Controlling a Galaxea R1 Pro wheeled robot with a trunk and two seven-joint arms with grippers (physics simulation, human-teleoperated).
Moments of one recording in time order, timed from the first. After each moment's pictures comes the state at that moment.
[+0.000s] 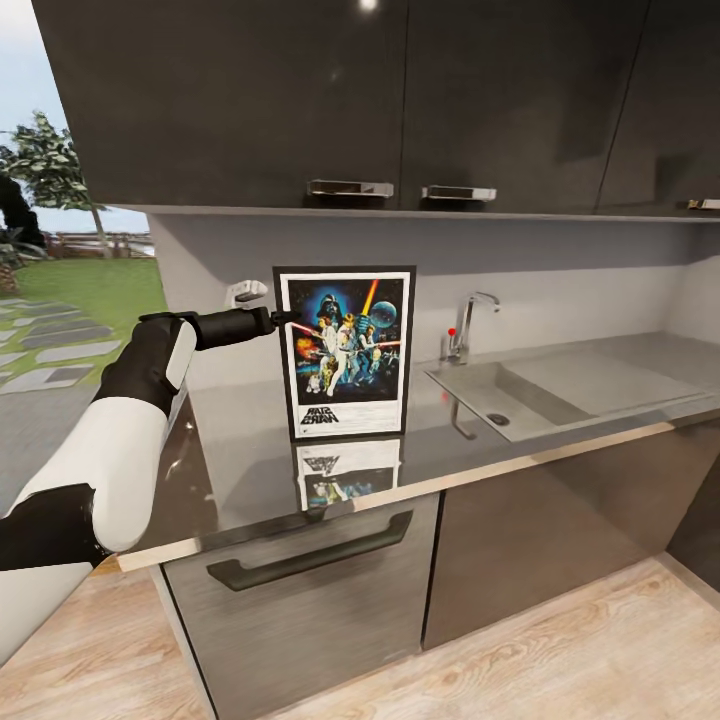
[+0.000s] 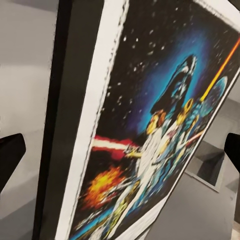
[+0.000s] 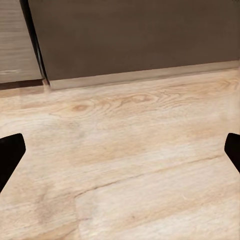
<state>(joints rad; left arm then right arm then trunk) -1.33 0.04 0.19 -0.69 0.00 0.63 -0.74 -0.14 -0.19 0.01 -0.28 0.00 -0.53 0.04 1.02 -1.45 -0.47</state>
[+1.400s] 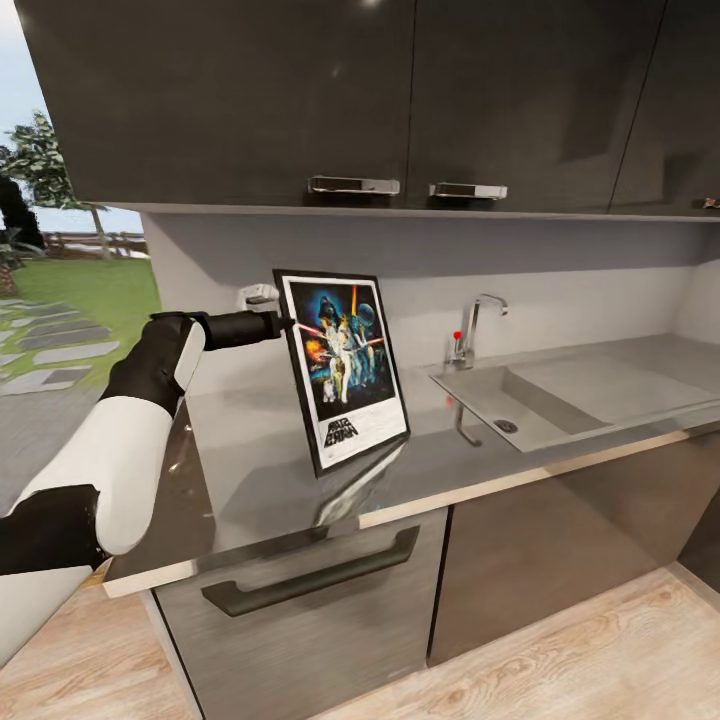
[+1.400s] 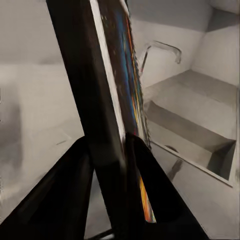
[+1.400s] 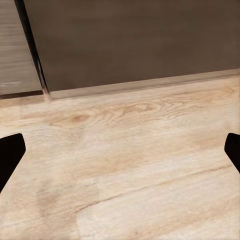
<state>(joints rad) -1.33 0.04 0.12 -0.69 0.00 0.64 -0.74 -0.14 -0.19 0.01 -0.28 0.01 -0.53 0.04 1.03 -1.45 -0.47</state>
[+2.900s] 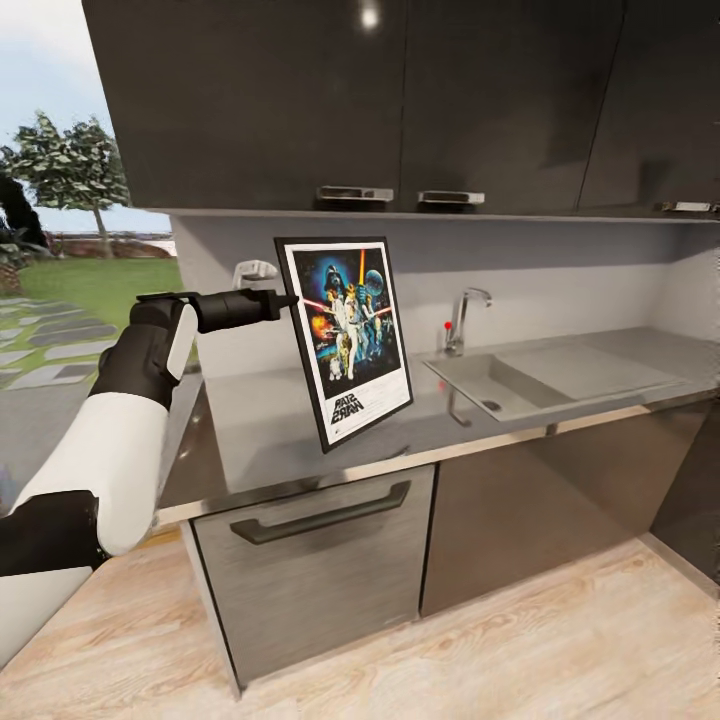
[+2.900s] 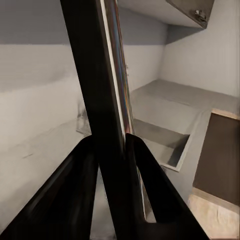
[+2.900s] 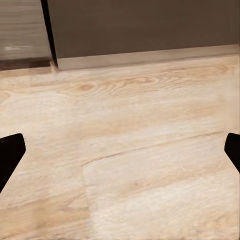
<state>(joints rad) -1.33 0.03 0.10 -0.83 0.00 0.64 -0.83 -0.14 -0.19 0.01 -0.28 0.00 -0.53 0.04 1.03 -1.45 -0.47</state>
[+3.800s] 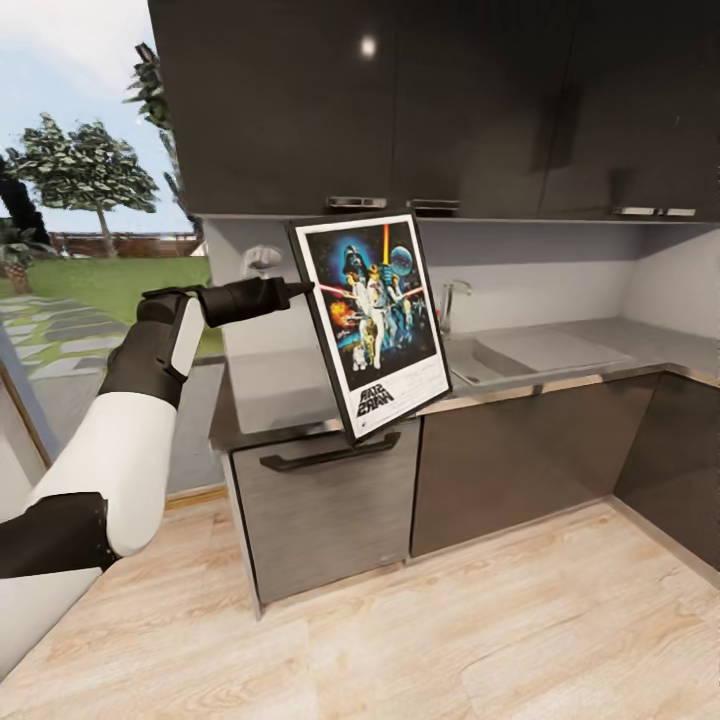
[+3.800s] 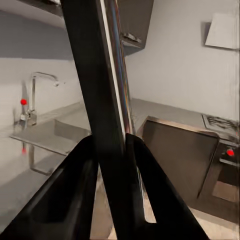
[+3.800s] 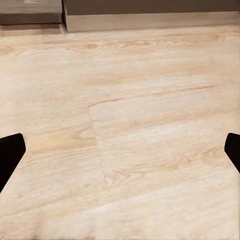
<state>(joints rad) -1.33 0.00 0.10 -0.87 0.10 0.65 -0.90 -0.14 -0.19 0.01 -0.28 0.00 -0.53 0.04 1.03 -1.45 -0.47</state>
